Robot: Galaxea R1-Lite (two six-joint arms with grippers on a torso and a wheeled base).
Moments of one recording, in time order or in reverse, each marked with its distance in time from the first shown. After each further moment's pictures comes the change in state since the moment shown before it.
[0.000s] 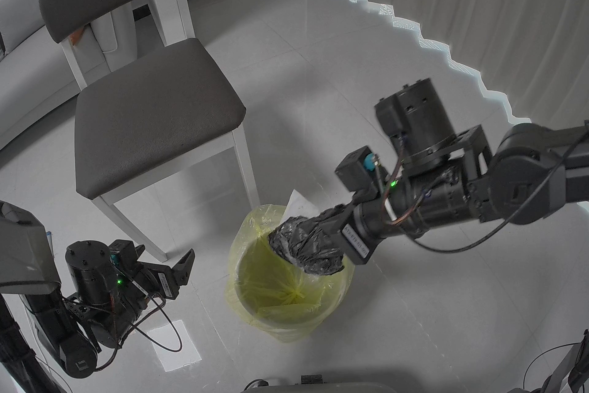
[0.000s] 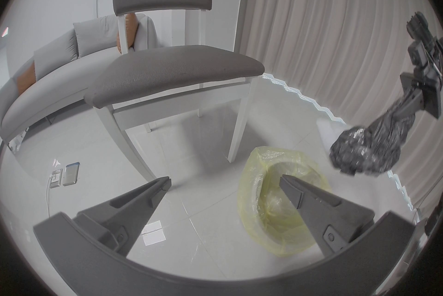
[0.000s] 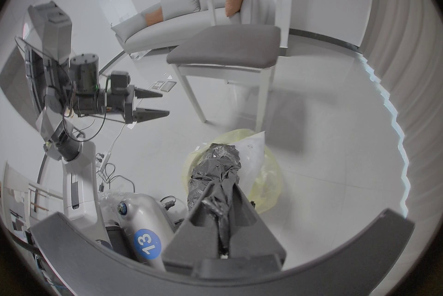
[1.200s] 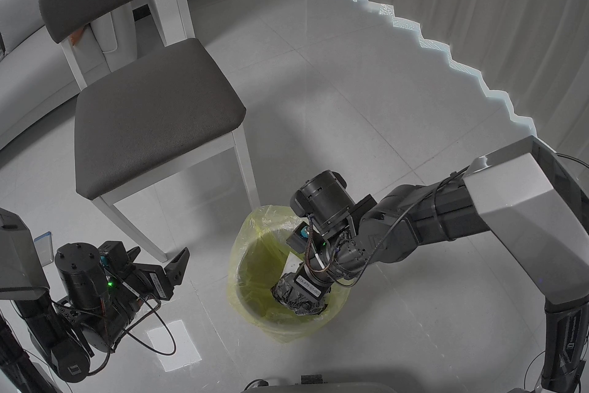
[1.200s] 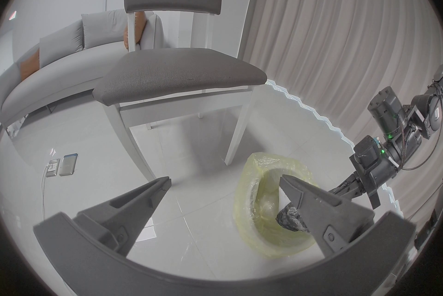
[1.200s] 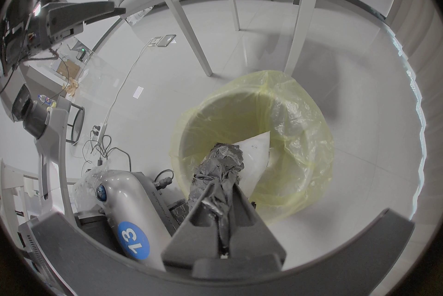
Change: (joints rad) left arm -0.006 -0.059 0.038 0.000 0.002 -0.072; right arm -0.001 0.421 -0.189 0.055 -0.005 0.000
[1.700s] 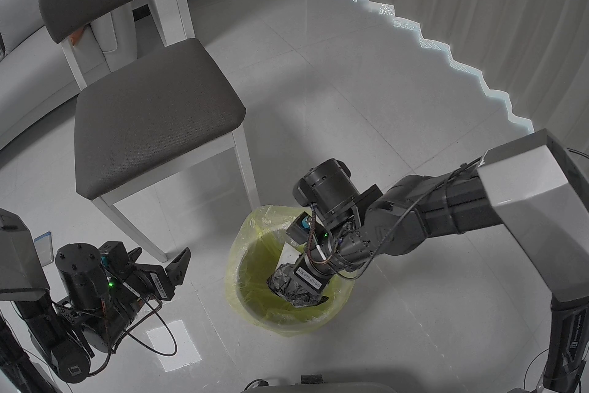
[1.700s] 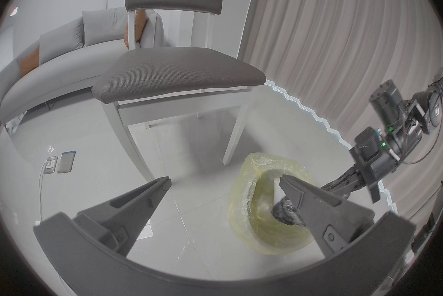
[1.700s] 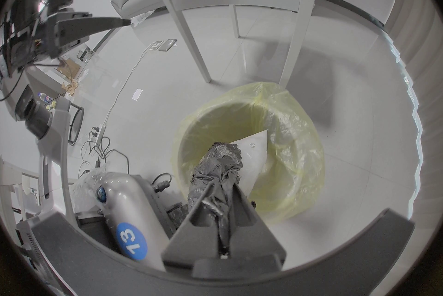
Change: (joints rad) left arm -0.008 -0.001 0.000 0.000 0.000 -0.018; right arm -0.002 -0.031 -0.010 0.004 -0.004 -0.023
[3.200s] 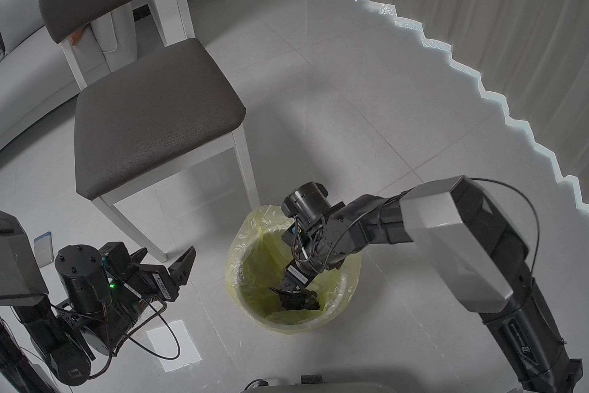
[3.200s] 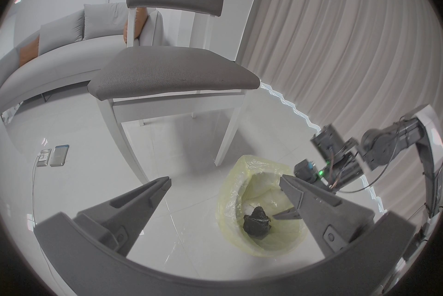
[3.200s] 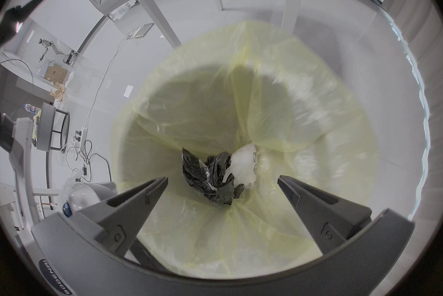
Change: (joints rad) left arm -0.037 -0.018 0.000 0.000 0.001 -0.054; right arm -0.076 0.377 -0.421 0.124 -0.008 0.018
